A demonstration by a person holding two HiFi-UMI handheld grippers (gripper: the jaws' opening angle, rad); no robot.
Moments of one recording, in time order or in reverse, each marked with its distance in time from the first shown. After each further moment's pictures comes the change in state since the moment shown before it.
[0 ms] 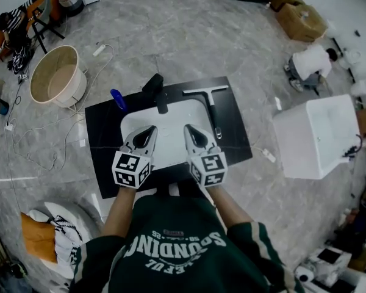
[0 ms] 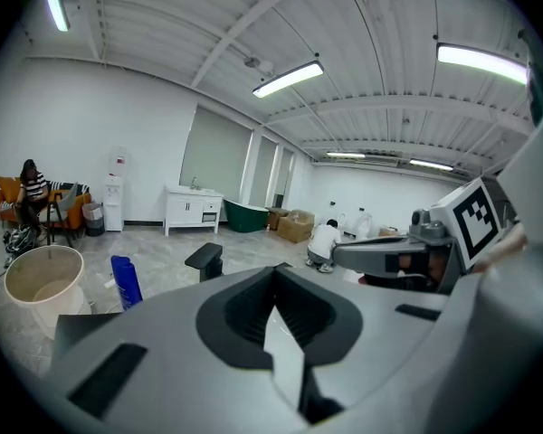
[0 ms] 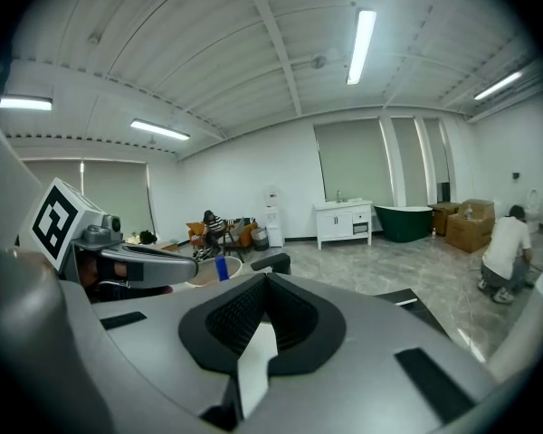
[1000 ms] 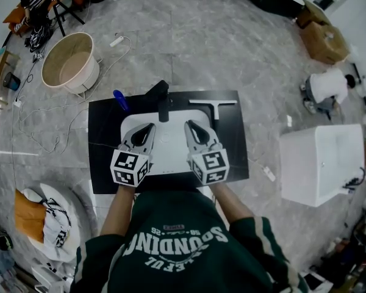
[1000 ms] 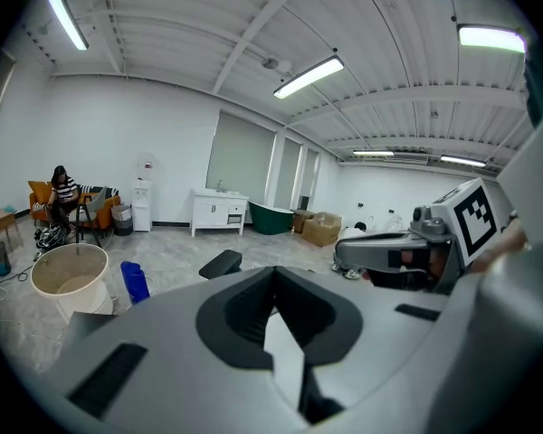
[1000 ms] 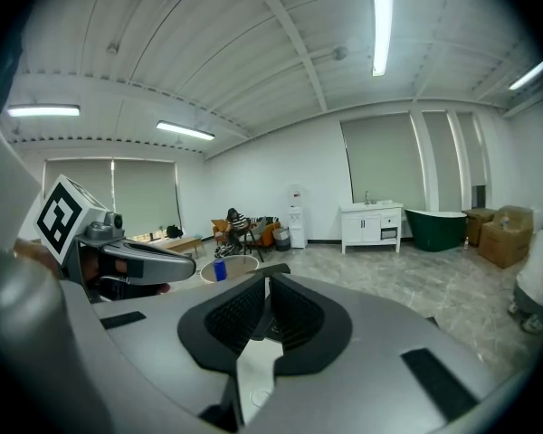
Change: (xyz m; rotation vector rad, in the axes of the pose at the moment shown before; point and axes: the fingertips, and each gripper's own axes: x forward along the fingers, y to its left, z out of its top) left arm 0.032 0.029 0.014 -0.051 -0.013 0.178; right arm 0.054 -0.030 0.023 -0.091 -0.010 0.190
